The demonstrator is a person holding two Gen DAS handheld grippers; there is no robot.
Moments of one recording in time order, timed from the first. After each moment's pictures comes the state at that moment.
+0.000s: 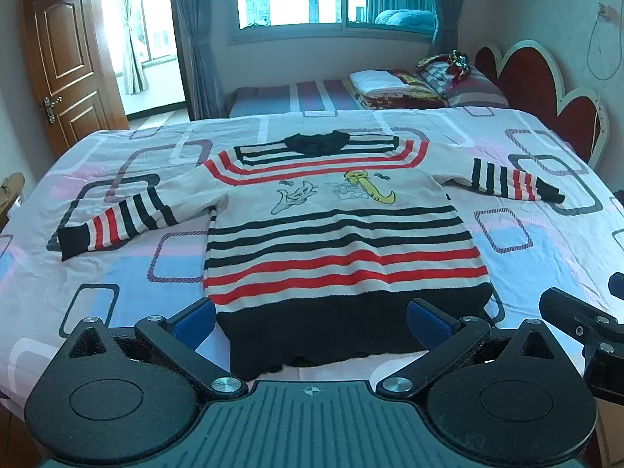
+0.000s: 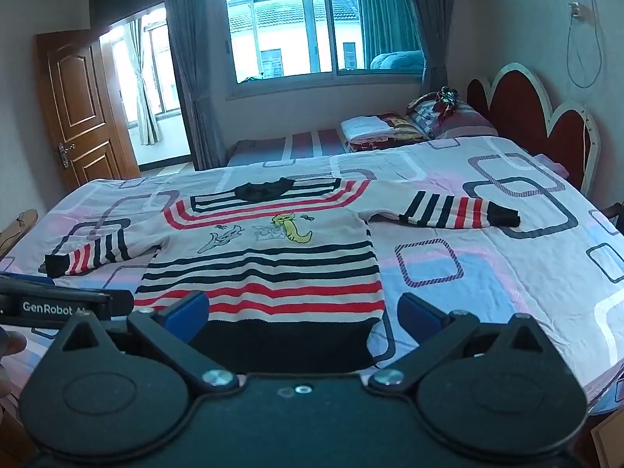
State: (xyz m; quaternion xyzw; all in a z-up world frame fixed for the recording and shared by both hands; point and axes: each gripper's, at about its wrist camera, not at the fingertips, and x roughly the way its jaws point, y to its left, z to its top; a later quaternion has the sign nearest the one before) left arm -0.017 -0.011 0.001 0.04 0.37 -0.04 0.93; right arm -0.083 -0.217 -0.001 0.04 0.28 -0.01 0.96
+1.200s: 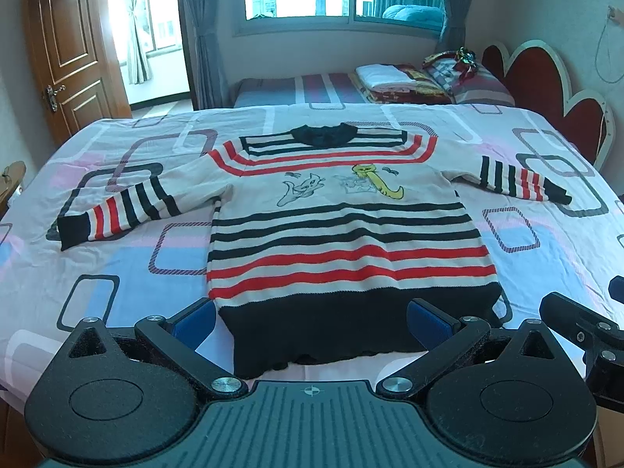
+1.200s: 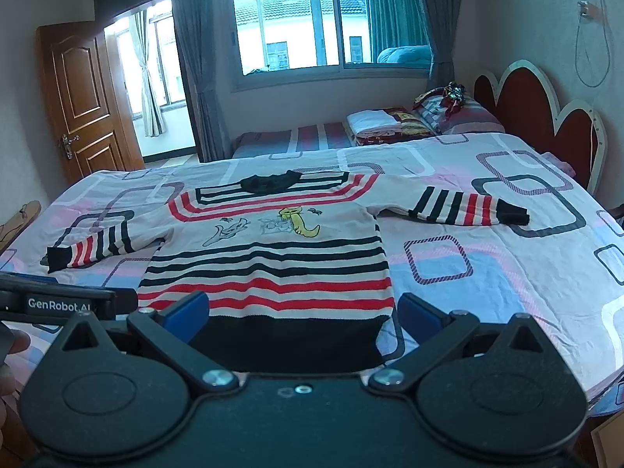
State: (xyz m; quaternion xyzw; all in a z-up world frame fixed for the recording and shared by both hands) left arm -0.006 -0.005 -0.008 0.03 0.38 -0.03 0.92; right arm -0.075 -0.211 -0.005 0.04 0.29 -0.01 0.96
